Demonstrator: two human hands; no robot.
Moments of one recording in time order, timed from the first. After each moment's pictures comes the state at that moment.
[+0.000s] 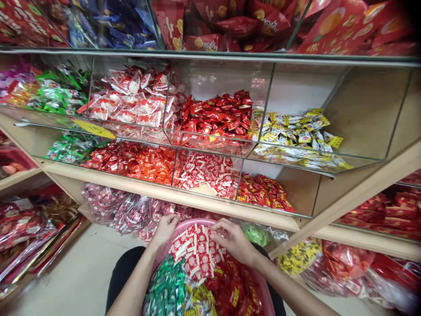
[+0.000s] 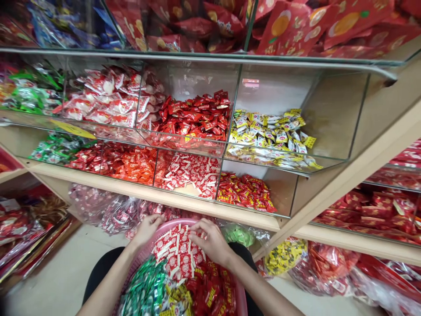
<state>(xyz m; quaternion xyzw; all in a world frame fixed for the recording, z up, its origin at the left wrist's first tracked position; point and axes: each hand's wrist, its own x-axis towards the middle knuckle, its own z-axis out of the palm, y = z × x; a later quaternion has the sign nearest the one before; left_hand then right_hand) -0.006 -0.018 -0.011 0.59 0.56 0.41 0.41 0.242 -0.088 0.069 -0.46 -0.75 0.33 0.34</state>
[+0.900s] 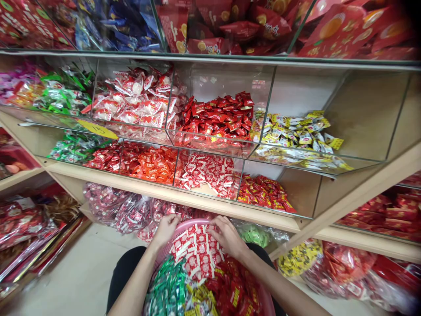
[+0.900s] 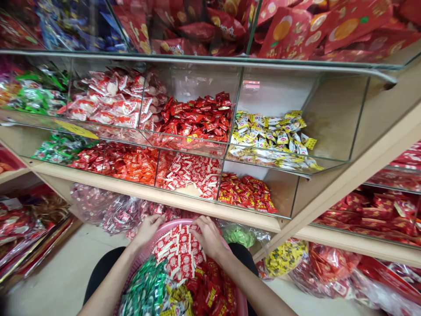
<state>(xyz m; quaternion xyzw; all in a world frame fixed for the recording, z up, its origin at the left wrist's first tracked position) -0.007 -0.019 -0.011 0.59 0.56 0.41 0.41 0.233 -0.062 0.020 -0.51 -0.79 0.20 0.28</state>
